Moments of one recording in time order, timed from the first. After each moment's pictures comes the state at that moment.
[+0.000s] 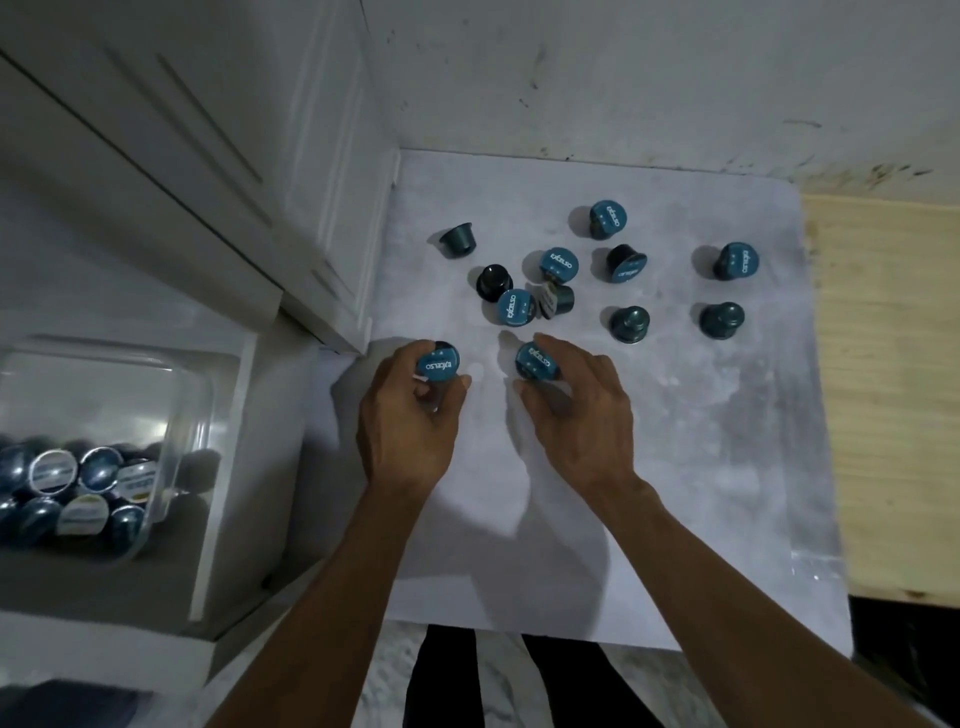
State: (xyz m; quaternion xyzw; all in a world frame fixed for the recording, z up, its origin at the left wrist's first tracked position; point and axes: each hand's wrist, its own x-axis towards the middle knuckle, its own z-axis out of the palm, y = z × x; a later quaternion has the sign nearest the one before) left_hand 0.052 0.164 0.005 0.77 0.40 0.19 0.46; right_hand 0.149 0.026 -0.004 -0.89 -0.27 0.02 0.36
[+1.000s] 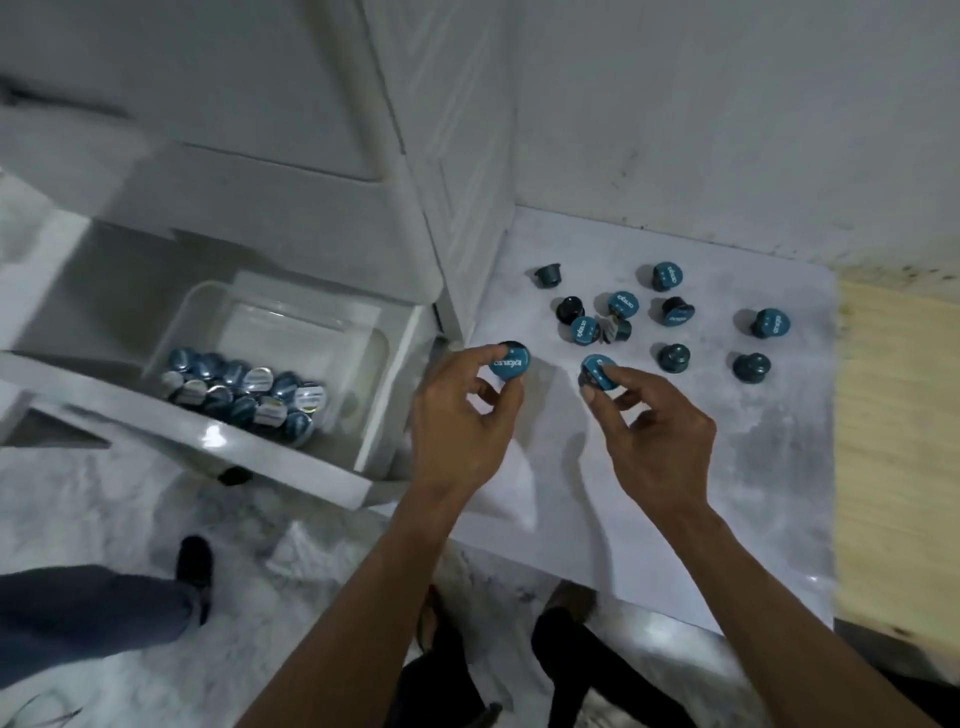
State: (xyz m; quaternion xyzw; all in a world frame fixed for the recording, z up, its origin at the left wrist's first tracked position) left_hand -0.004 0.131 0.131 0.79 0.35 0.32 0.39; right_hand 0.118 -0.003 0.094 -0.79 -0.30 -0.01 0.53
